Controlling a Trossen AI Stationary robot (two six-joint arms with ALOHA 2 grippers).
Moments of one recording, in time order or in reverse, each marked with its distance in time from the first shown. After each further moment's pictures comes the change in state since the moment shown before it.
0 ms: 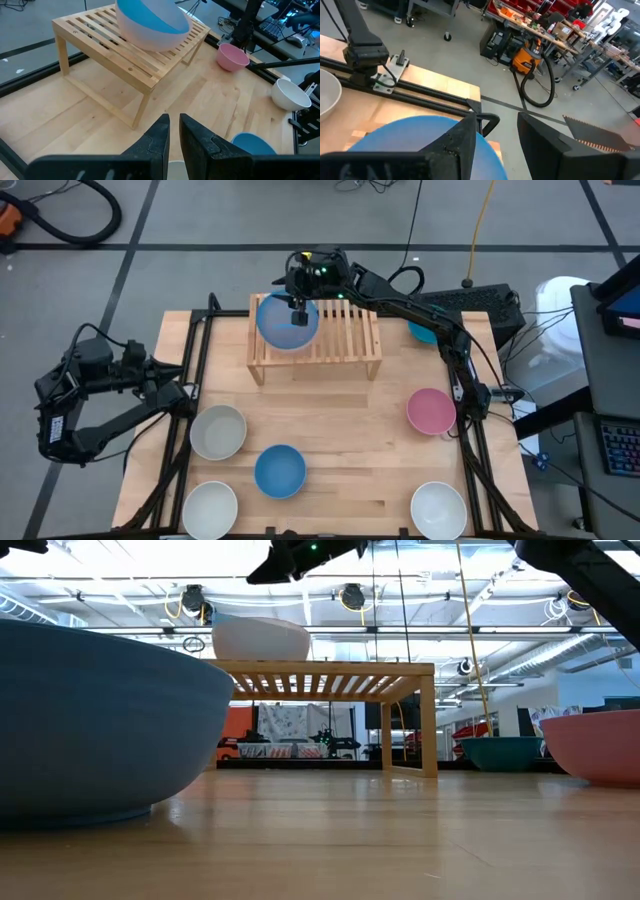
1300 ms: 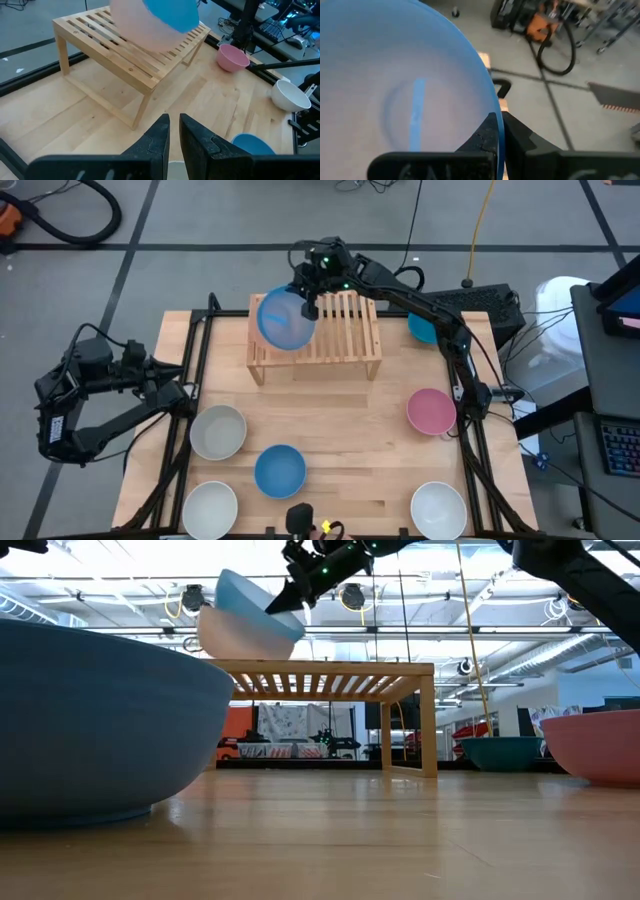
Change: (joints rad) left arm 0.000 0.000 0.000 0.001 0.000 -0.006; right arm -0.094 0.028 0.000 -0.135 -0.084 0.069
